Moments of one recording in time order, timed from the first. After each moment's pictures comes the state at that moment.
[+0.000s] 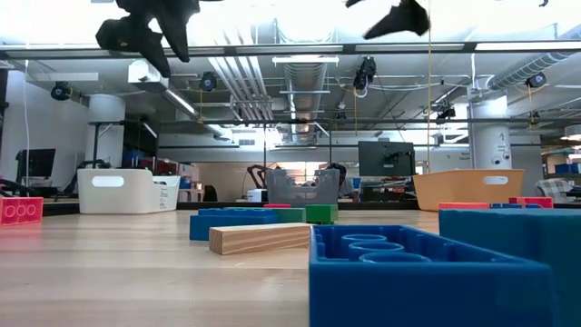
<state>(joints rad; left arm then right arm) -0.05 1.29 1.29 -1.14 -0.19 -1.04 -0.08 1.23 1.27 -0.56 0.31 0.47</state>
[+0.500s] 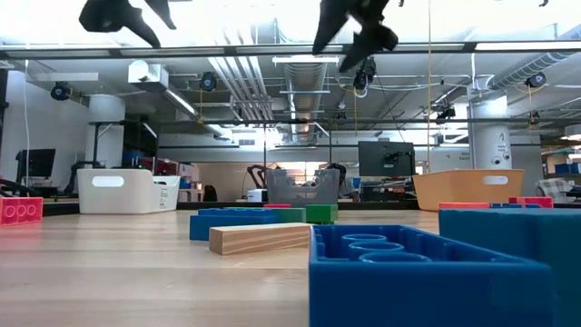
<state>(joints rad) -0.05 1.08 1.29 -1.15 -0.30 -1.04 -0.08 1.62 1.58 -0.88 0.37 0.55</state>
